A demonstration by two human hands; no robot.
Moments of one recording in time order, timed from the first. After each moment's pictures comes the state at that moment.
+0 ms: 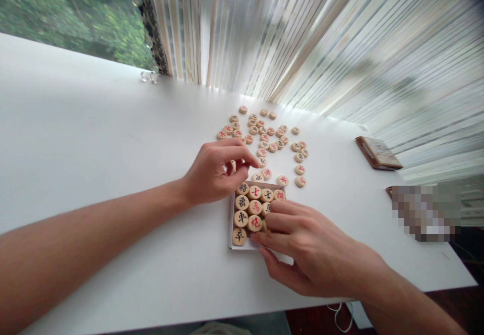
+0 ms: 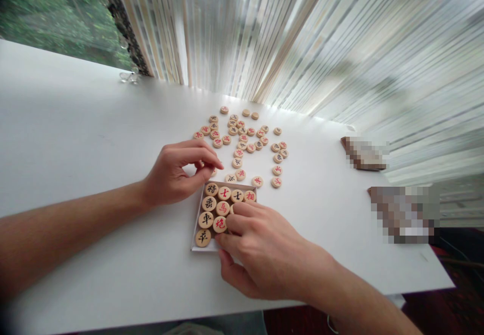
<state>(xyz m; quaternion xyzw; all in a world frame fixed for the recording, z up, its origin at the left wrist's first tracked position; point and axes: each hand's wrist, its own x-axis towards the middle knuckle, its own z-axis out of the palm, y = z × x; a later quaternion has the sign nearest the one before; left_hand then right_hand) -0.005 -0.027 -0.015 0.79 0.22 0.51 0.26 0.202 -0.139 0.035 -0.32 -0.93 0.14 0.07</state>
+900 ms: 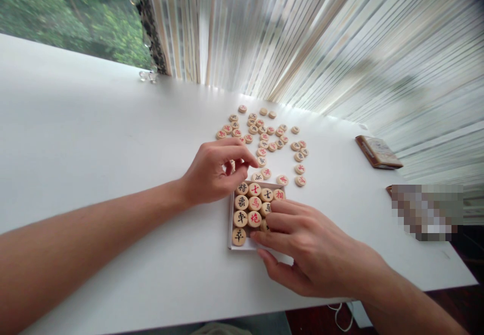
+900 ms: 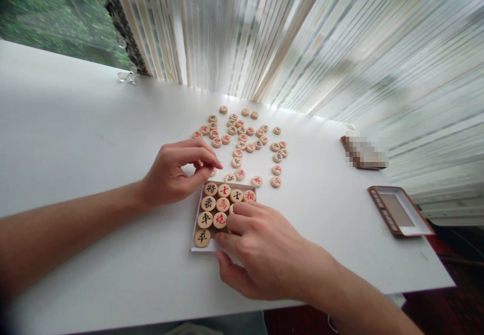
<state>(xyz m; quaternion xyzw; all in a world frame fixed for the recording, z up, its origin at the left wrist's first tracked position) -0.004 -0.027 -0.014 0.79 0.22 0.51 0.27 0.202 -0.139 0.036 -0.32 -0.93 0.13 0.09</state>
